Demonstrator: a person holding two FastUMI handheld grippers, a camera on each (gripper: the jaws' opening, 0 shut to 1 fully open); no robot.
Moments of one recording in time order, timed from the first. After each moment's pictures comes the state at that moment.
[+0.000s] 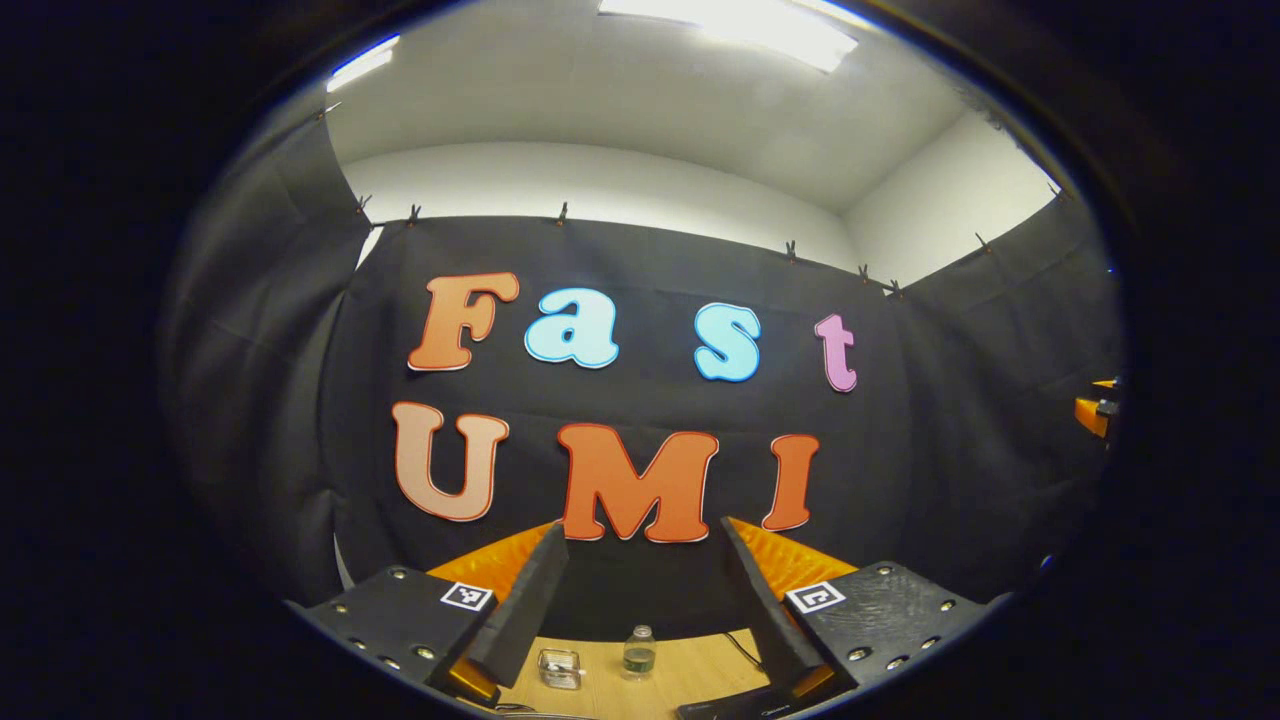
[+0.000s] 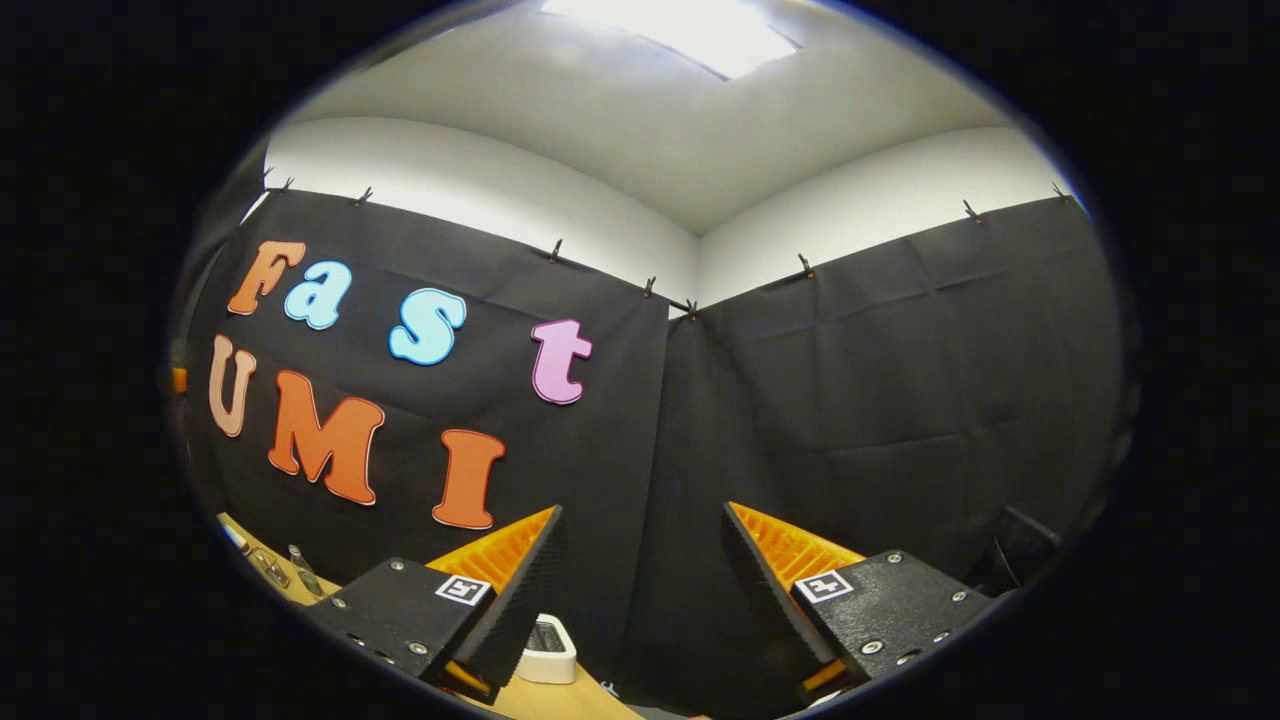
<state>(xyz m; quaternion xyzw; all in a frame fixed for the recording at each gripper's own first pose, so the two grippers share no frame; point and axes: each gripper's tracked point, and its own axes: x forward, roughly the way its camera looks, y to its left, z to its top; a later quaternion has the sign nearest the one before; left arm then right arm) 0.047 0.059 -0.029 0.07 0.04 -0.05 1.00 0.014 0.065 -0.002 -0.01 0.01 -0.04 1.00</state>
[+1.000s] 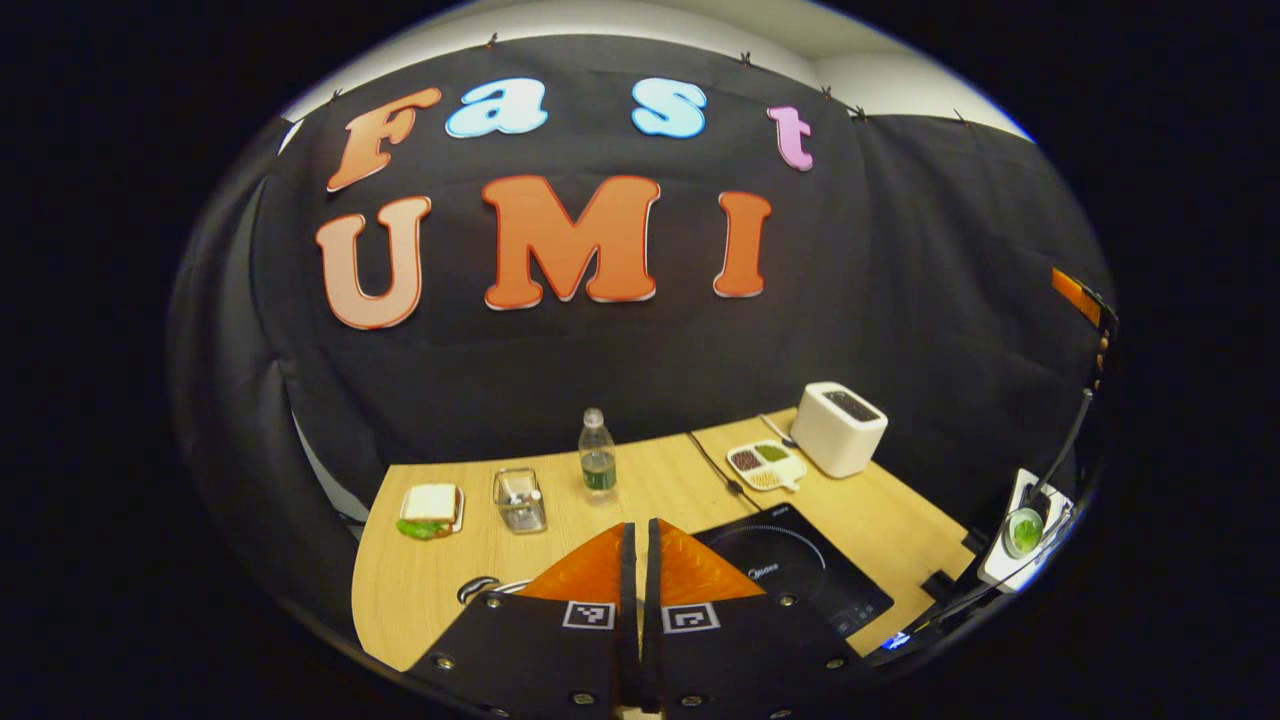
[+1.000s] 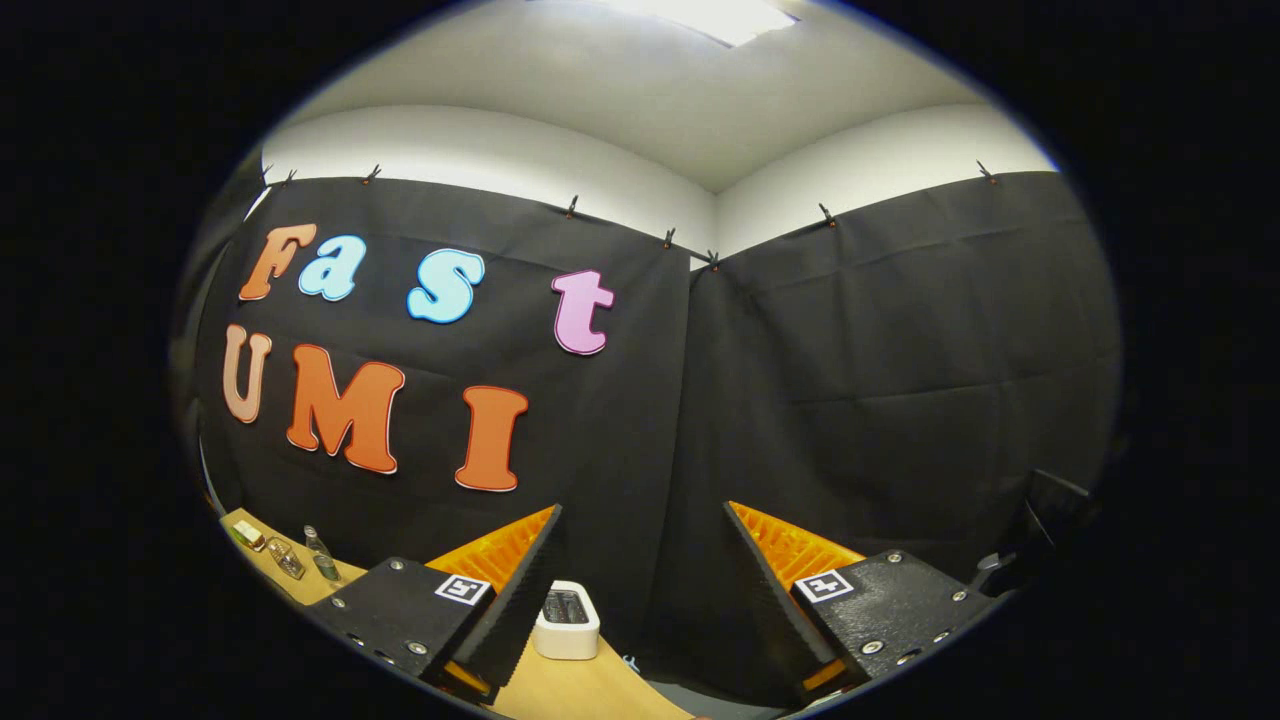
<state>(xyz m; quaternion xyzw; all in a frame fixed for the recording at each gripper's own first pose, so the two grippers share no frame) -0.049 0.070 -0.257 0.13 0.39 -0.09 0.91 0.018 0.084 -0.065 0.00 0.07 0.00 1.00</state>
